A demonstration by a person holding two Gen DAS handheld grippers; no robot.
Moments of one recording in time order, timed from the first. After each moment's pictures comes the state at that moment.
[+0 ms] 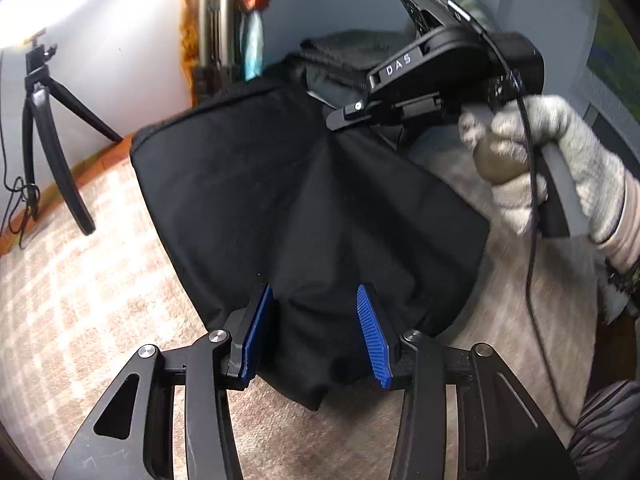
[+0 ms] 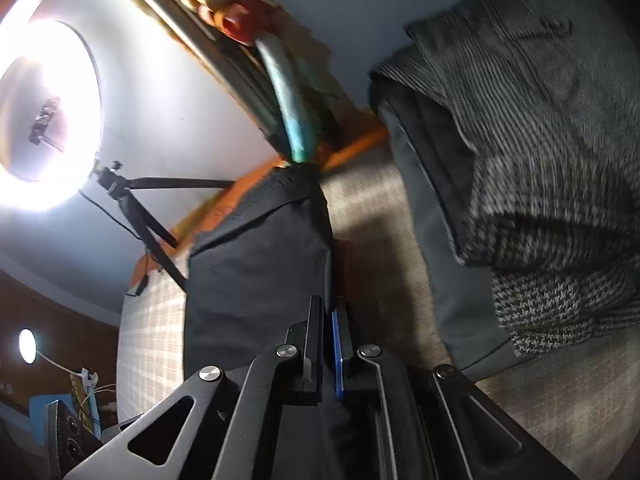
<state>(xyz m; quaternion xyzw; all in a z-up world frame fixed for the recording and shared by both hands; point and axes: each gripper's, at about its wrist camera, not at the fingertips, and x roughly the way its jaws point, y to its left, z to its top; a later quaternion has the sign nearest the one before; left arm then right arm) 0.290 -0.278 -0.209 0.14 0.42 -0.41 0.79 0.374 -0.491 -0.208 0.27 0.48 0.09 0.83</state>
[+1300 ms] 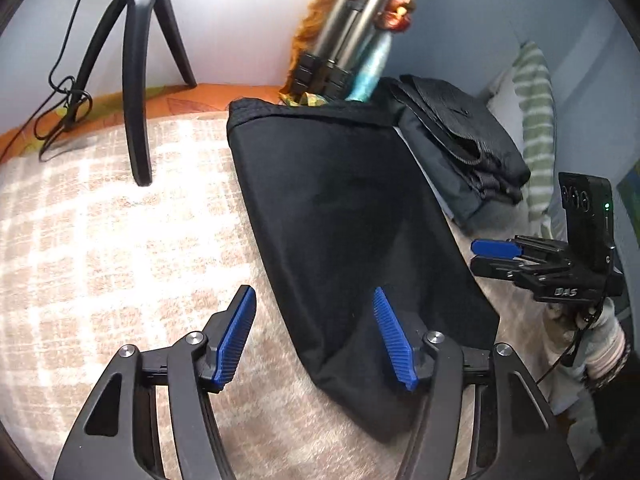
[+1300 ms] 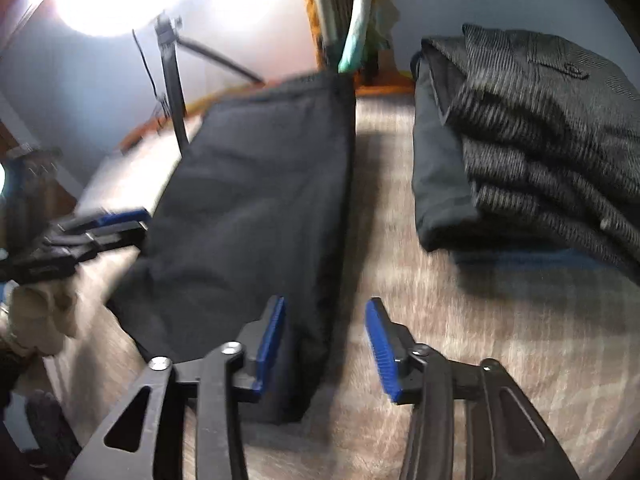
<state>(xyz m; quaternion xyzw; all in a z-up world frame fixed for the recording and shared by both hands) 0.356 -0.227 -0.207 -0.04 0.50 -0.35 0.79 0.300 -0.475 -0.197 0.06 0.51 0.15 0.84</state>
